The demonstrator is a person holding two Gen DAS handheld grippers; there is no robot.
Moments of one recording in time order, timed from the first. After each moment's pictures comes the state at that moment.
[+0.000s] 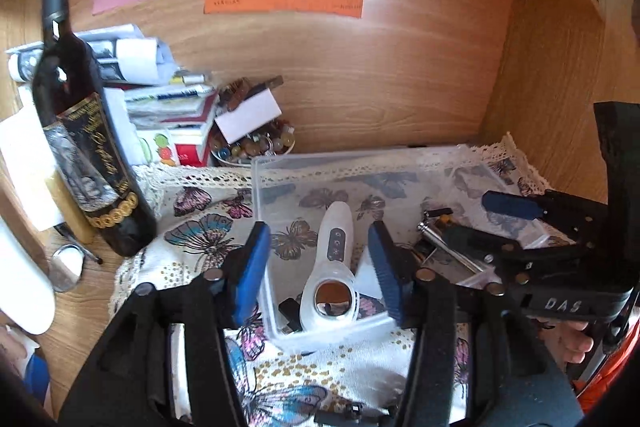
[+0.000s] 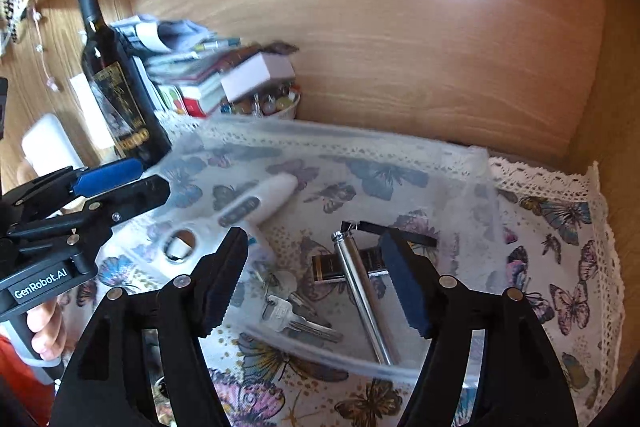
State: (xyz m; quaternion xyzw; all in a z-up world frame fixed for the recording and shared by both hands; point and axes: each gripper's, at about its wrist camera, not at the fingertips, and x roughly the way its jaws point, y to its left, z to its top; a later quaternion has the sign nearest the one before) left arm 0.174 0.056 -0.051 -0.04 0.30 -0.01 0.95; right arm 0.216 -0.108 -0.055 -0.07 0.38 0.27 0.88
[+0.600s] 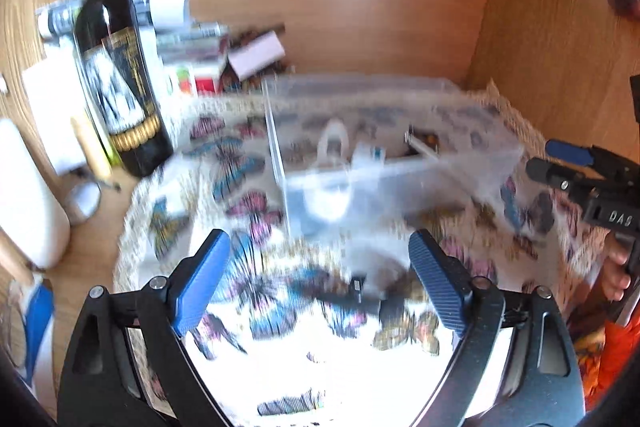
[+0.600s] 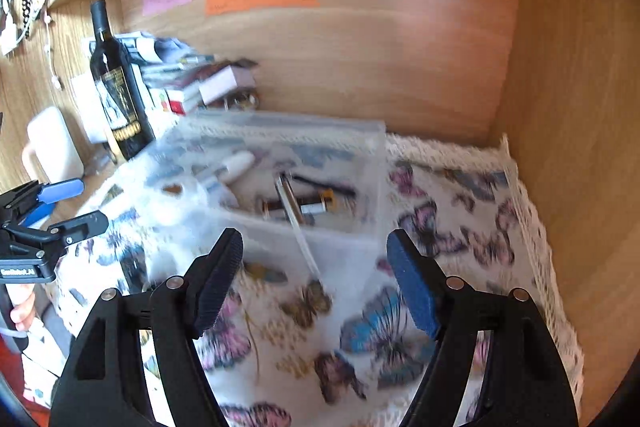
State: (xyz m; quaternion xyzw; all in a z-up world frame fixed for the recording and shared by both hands) left arm 0.105 0.054 -0.083 -0.03 0.37 -0.03 0.93; right arm 0.151 -0.172 -0.043 -0.09 0.37 0.20 0.90
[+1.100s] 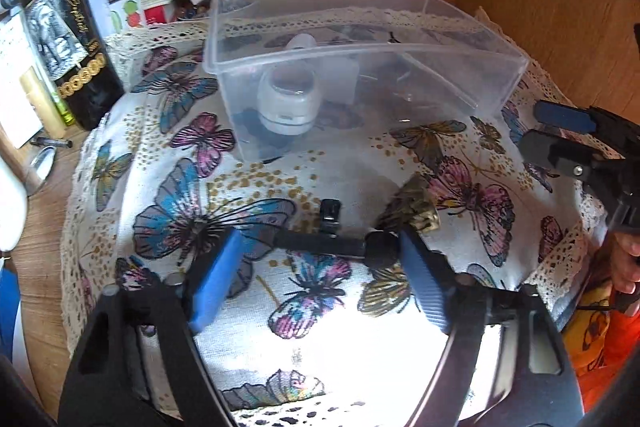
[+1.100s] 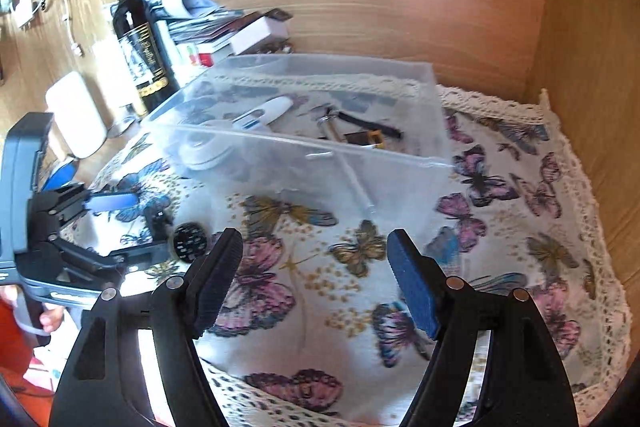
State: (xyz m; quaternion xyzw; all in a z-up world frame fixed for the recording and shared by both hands) left arm 0.114 0.034 -0.130 -0.01 0.45 -0.07 0.89; right arm 0.135 -0.150 -0.074 -0.08 0.41 0.26 0.87
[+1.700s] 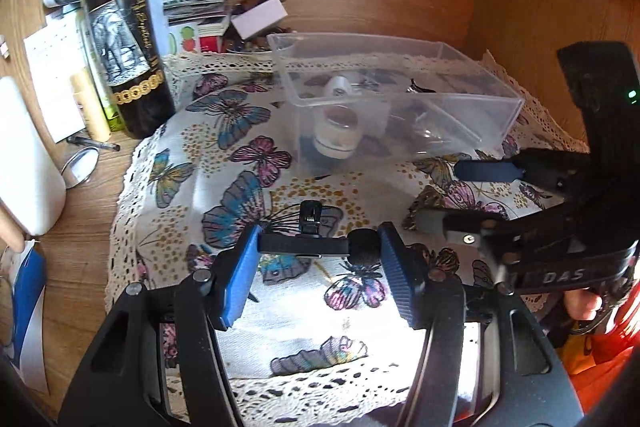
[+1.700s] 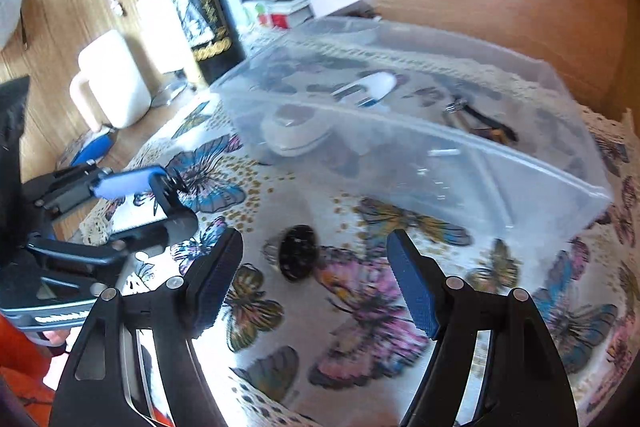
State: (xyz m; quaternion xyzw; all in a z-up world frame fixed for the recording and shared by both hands) left arm 0.078 0.067 -0.104 -0.03 0.38 -0.03 0.92; right arm 0.136 -0.073 -0.102 -0.10 0.45 0.33 0.82
